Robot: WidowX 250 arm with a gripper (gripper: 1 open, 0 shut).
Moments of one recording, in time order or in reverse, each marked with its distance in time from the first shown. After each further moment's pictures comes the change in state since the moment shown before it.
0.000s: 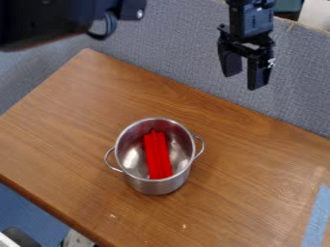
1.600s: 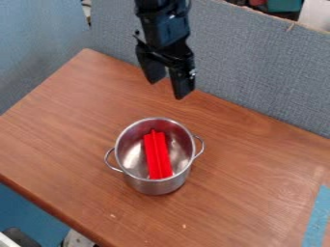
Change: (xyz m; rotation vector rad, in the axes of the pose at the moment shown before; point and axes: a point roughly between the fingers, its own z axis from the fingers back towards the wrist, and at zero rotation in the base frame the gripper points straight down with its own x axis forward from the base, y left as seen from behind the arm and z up) arm -0.100 0.039 0.008 0.122 -0.127 0.205
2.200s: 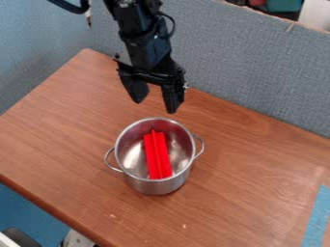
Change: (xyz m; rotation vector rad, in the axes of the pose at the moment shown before) arm -0.017 -0.002 -0.011 0.022 -0.035 0.264
